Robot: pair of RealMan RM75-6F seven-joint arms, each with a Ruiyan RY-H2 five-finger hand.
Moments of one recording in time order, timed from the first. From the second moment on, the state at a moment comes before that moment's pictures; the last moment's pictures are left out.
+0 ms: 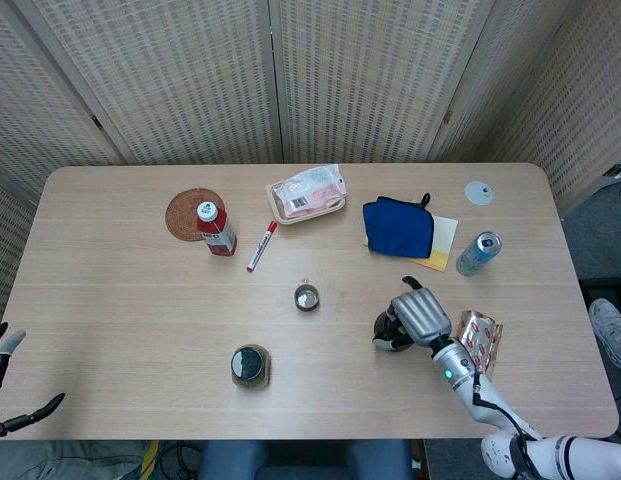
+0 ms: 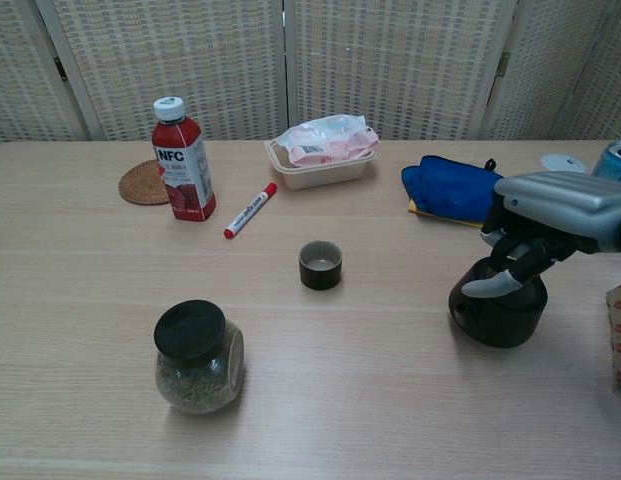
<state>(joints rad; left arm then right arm) 0.07 -1.11 0.00 -1.62 1.56 1.64 -0.01 0.56 -1.43 0.09 -1.63 -1.21 0.98 -0.40</state>
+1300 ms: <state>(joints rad) 0.09 -1.11 -0.01 -1.62 1.56 1.66 -0.01 0.85 -1.50 0.26 -1.62 -0.94 0.94 -0.70</state>
